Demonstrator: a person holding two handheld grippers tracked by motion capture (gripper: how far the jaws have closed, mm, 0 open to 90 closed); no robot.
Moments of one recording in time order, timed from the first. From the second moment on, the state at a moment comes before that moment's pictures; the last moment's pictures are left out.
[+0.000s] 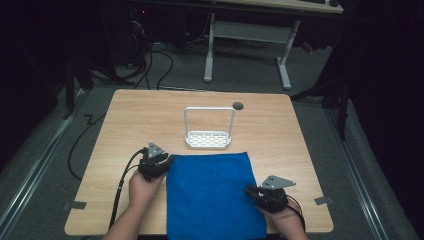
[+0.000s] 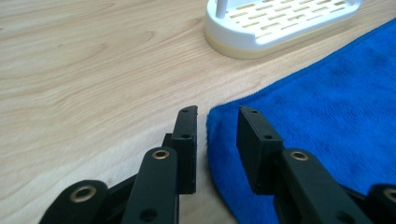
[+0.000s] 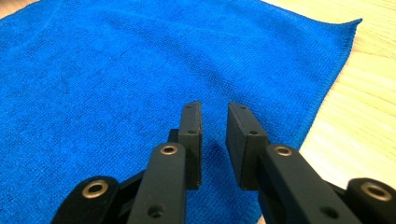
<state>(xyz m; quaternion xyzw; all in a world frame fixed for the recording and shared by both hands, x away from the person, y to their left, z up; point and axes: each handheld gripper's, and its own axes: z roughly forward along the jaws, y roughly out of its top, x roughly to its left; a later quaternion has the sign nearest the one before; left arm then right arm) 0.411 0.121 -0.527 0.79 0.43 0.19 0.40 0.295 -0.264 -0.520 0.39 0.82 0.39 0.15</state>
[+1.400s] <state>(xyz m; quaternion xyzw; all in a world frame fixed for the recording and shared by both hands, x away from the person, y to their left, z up) 0.420 0.124 -0.534 0.78 0.45 0.14 0.42 0.417 -0.255 -0.525 0.52 0.76 0.35 0.21</state>
